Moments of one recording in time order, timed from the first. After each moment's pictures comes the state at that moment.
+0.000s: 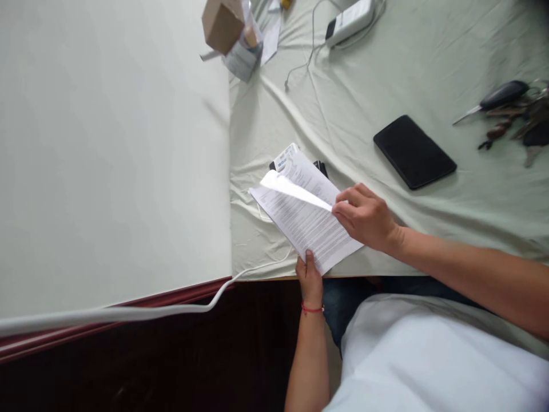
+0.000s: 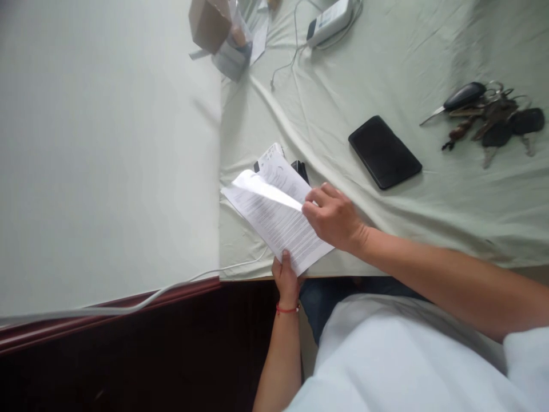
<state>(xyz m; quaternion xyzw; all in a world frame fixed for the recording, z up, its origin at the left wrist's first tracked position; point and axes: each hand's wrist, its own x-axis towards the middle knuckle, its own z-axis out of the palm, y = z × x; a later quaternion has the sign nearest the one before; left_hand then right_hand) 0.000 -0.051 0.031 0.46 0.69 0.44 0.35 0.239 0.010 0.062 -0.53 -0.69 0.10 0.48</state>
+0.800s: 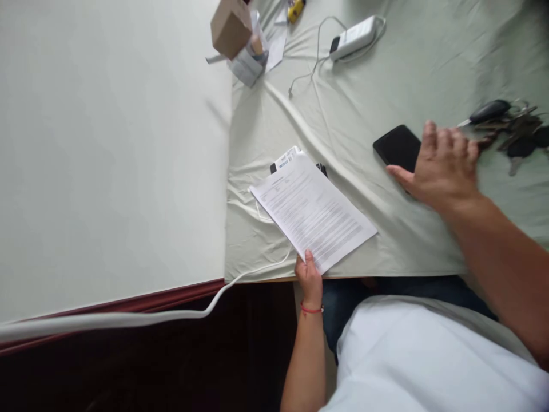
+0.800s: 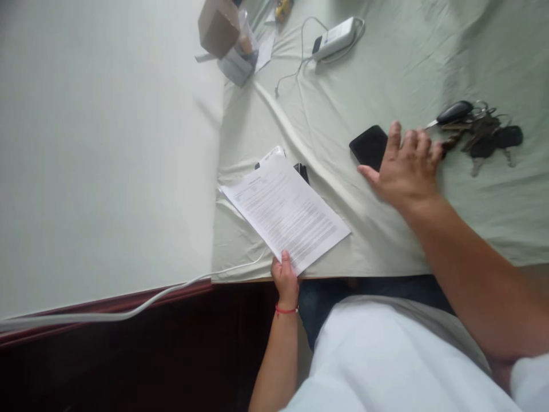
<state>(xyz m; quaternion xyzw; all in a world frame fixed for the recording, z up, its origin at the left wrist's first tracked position) -0.004 -0.050 0.016 0.49 0.66 0.46 0.33 0.340 0.023 0.073 -0.83 -0.49 0.10 0.25</state>
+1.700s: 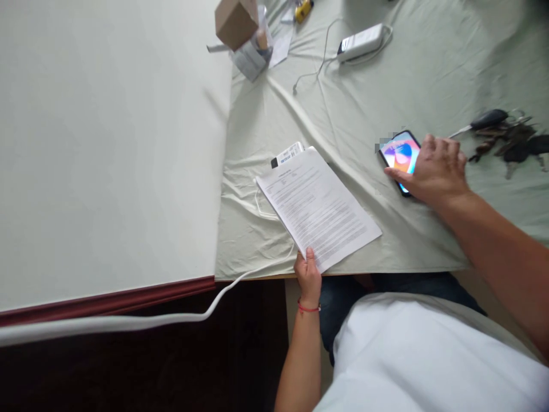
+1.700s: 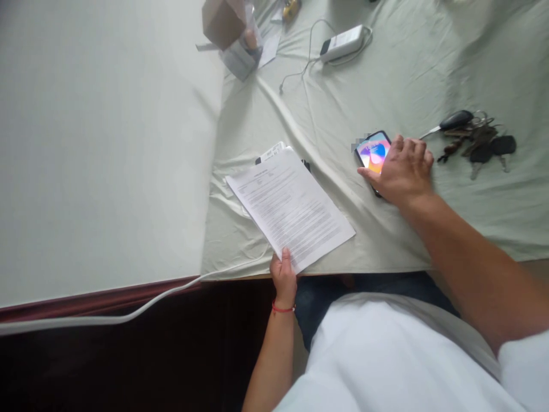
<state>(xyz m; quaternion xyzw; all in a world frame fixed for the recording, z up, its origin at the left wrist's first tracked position) -0.008 -0.052 0.020 0.51 0.66 0.43 0.34 0.336 0.034 0.059 -0.85 -0.48 0.09 0.20</state>
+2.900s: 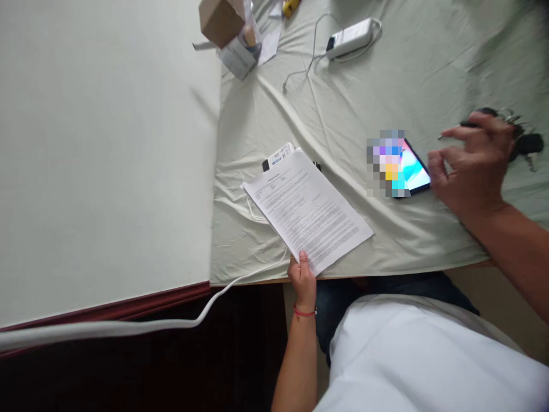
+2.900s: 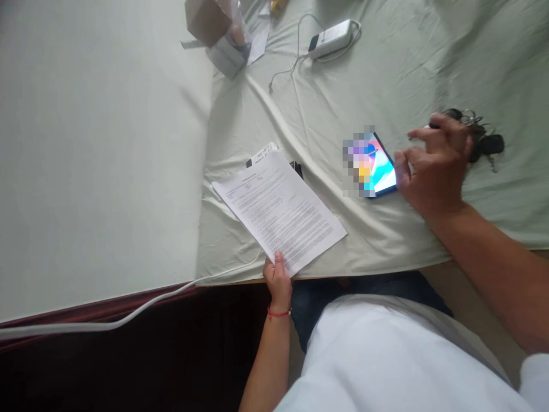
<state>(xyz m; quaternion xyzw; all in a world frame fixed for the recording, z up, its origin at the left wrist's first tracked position) -0.003 -0.051 0.015 0.48 0.68 0.45 0.33 0.385 -0.004 0.047 -0.78 -0.53 -0.03 0.33</state>
